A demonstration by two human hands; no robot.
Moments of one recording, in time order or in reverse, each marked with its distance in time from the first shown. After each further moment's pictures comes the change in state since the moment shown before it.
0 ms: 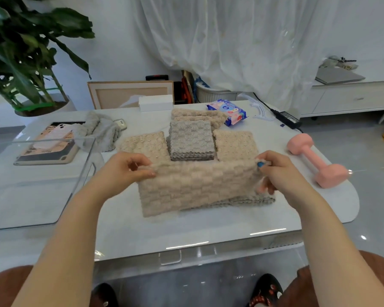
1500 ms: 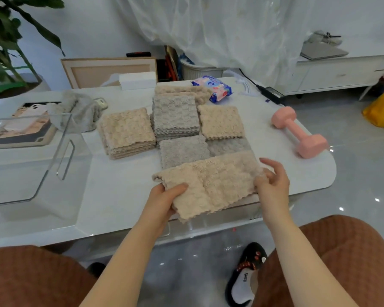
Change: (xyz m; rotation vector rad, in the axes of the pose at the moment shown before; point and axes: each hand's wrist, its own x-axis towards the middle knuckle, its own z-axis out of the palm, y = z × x) left_hand -0.065 0.011 0.148 -1.009 -0.055 -0.535; right_hand -0.074 0.072 0.018 0.284 0.383 0.059
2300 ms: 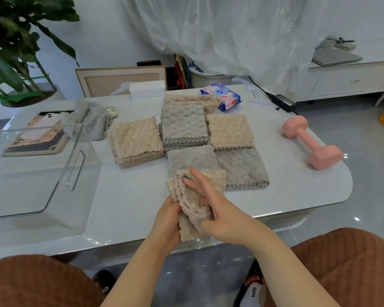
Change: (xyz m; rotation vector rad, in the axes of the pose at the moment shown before) left_hand -0.008 0.003 0.011 -0.247 -0.068 -0.030; right_hand -0.035 -0.026 0.060 -0.381 -1.062 -0.197
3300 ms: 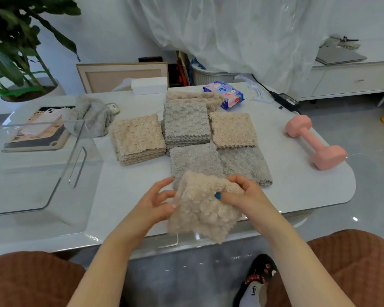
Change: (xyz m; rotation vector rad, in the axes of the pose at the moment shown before) left_hand 0.007 0.033 -0.063 0.516 -0.205 0.113; right_hand 0.003 0.031 -0.028 0.470 0.447 0.265
